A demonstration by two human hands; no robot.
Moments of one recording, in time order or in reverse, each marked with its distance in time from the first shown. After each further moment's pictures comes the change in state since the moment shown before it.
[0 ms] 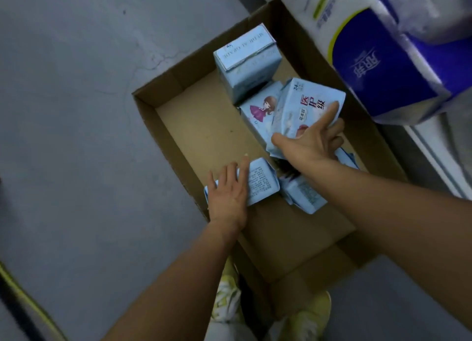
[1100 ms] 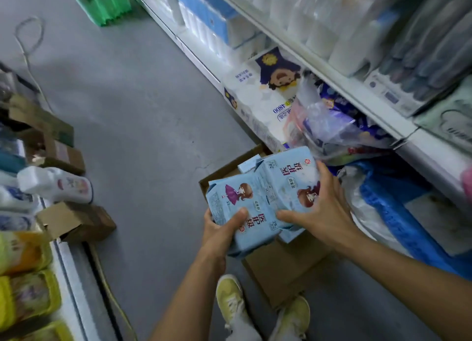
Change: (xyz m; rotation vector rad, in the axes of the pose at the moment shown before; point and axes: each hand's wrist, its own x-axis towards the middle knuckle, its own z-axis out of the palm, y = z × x) left_hand -0.253 0.013 -0.293 -1.842 0.155 -0.381; right_hand -0.266 -0.052 -0.309 0.196 -0.048 -0.504
